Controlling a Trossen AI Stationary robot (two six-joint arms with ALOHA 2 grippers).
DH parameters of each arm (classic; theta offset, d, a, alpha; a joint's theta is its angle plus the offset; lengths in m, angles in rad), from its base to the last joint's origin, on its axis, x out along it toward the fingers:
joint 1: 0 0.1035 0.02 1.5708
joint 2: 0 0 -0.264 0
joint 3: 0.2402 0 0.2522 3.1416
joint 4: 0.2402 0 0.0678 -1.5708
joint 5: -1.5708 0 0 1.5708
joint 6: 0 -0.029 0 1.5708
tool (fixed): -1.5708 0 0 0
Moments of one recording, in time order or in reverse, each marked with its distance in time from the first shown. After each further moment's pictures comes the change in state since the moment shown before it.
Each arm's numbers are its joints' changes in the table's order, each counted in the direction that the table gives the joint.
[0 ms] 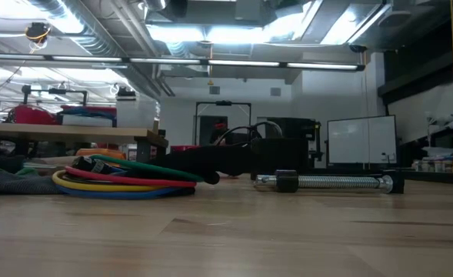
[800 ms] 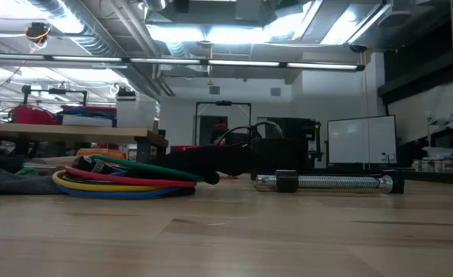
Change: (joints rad) left arm 0.005 -0.008 0.000 -0.063 0.000 -0.068; right arm 0.000 0.000 0.000 0.000 -0.002 0.000
